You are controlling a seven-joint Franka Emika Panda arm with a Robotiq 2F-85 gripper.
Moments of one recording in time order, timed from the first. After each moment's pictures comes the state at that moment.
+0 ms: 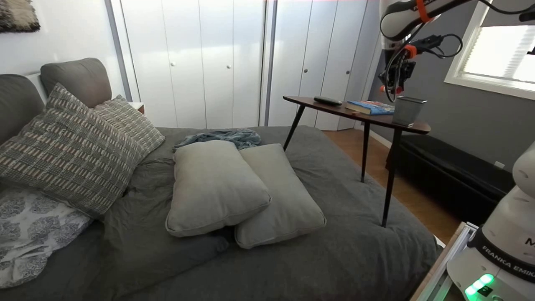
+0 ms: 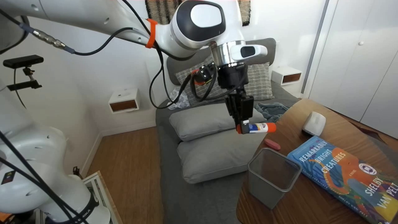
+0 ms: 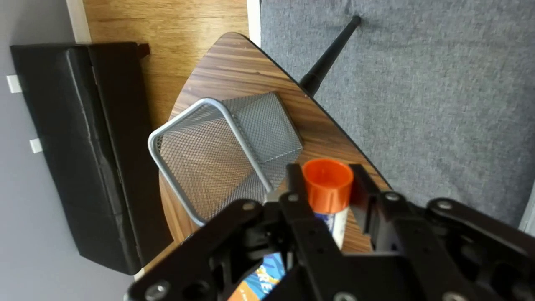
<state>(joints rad) -0.23 -0.08 -0.17 -1.97 -0.50 1.88 0.26</state>
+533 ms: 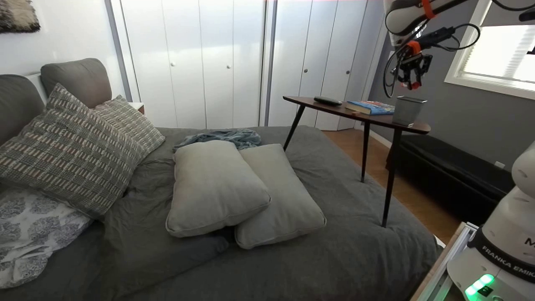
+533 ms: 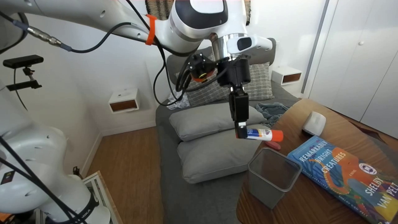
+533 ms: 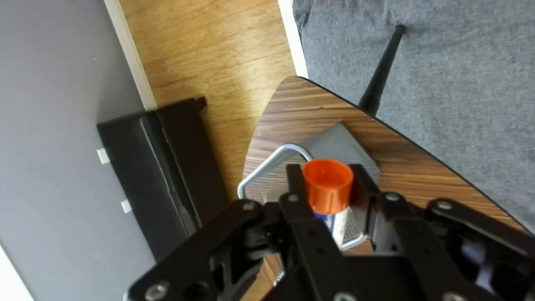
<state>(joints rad) -0.25 -0.08 -0.19 -1.92 -0.58 1.73 0.48</state>
